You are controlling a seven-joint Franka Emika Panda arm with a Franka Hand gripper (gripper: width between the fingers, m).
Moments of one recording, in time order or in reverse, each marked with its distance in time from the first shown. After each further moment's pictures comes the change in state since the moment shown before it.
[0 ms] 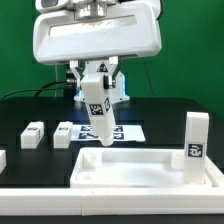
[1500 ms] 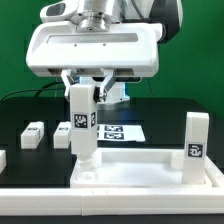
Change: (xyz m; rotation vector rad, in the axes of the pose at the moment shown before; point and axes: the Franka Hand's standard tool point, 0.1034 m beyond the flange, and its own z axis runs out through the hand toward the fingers) arm 0.023 0.006 0.021 -0.052 0.313 -0.073
